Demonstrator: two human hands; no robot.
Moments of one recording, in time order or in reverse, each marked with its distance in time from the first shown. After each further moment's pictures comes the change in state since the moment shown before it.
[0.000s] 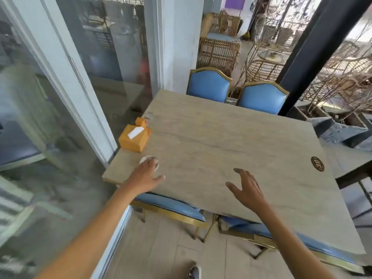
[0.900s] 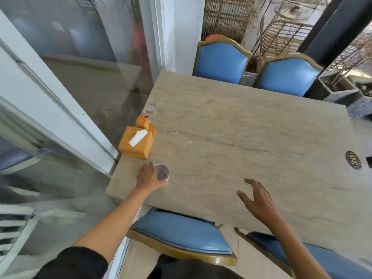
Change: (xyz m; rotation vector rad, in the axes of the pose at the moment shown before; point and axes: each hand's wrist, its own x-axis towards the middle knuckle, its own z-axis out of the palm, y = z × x) left_hand 0.176 -0.110 0.050 -0.039 -0.171 -0.364; right_hand 0.109 -0.027 0.046 0.052 -0.115 0.227
